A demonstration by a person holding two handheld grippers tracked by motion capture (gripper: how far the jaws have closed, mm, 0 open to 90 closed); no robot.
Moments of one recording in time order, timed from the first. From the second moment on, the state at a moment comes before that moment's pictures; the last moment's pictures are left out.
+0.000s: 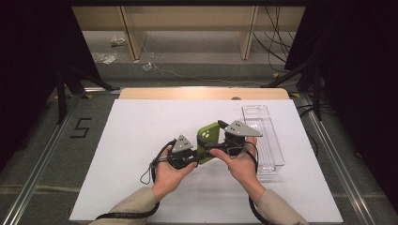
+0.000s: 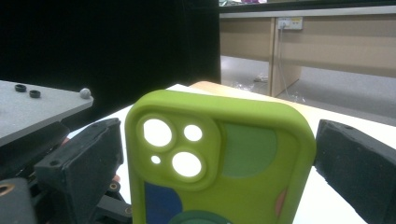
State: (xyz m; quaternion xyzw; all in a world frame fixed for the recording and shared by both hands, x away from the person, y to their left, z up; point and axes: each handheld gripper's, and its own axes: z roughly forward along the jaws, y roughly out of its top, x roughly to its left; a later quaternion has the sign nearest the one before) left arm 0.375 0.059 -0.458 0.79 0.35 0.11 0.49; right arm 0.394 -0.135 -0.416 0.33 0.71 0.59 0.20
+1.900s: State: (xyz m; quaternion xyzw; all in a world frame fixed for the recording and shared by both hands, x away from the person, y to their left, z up) left arm 0.376 0.059 -0.457 0.78 0.35 0.12 0.50; right arm 0.393 -0.131 -0.417 0.35 0.70 0.59 0.21
